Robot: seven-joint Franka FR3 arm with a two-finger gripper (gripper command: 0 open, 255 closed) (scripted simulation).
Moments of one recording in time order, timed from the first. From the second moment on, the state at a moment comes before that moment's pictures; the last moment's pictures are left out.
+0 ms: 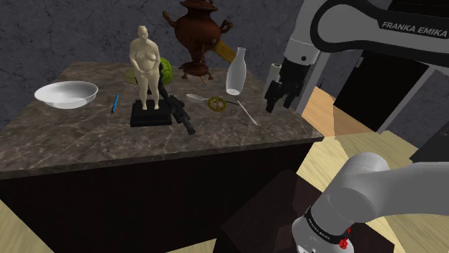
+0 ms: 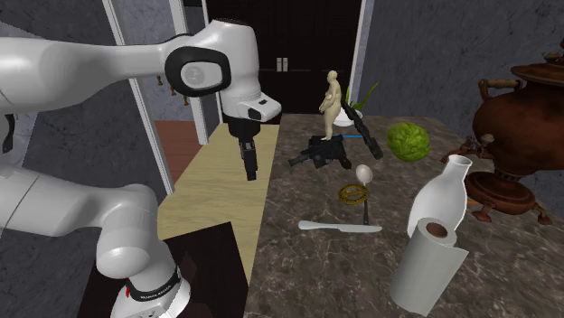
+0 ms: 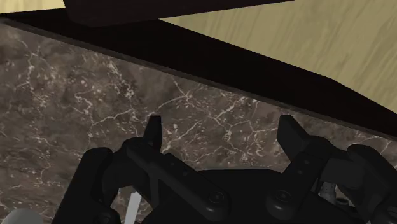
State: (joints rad) arm 0.00 -0.83 0.01 -2.43 0.04 1.63 0.13
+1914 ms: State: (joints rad) arm 0.11 0.05 0.20 -1.97 0.14 2.18 0.30
